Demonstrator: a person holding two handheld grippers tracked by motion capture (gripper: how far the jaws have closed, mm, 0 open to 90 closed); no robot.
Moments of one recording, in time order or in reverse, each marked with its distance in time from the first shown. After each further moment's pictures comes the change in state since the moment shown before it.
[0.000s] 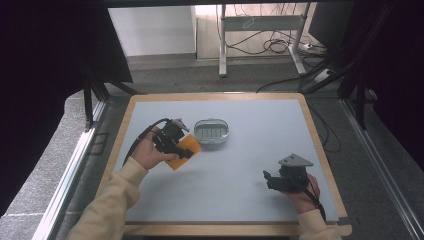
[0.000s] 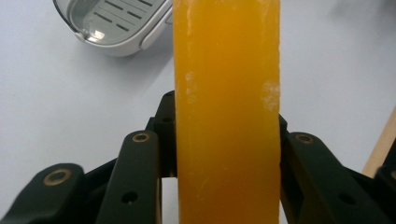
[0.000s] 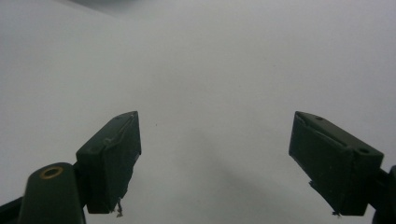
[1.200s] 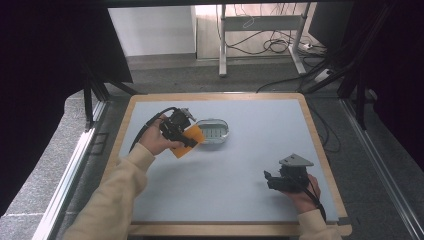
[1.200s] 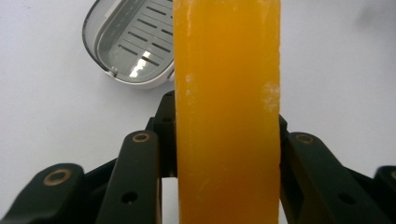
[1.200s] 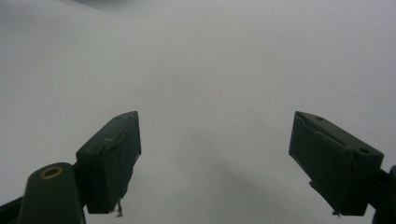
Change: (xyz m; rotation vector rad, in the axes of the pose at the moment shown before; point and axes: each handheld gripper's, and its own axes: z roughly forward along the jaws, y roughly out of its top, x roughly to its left) left arm 0.022 0.032 0.007 0.046 0.027 0.077; right arm -0.001 -0.001 0.000 0.008 -0.005 0.003
